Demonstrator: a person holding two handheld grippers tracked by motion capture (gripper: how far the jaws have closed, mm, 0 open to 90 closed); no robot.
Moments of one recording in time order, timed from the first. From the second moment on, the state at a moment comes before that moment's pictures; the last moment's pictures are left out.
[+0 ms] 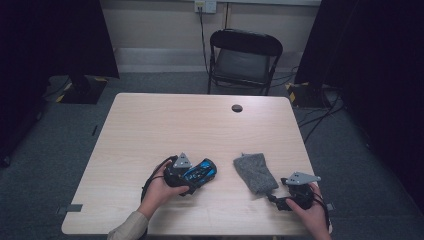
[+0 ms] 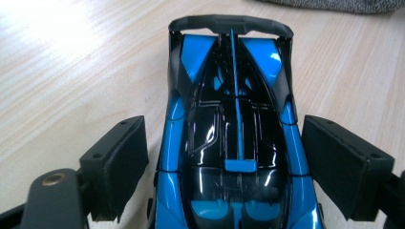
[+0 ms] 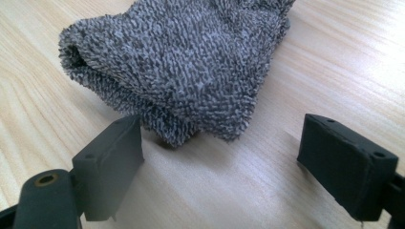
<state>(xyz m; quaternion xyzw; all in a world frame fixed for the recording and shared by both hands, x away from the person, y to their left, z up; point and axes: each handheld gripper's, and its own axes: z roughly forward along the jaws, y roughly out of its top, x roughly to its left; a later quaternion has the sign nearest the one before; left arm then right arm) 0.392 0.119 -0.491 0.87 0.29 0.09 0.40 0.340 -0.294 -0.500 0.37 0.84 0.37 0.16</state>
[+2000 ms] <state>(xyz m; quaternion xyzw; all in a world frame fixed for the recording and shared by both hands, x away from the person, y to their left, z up) 0.355 0.160 -0.499 0.88 0.27 0.11 0.39 0.340 -0.294 -0.500 0.37 0.84 0.37 0.16</state>
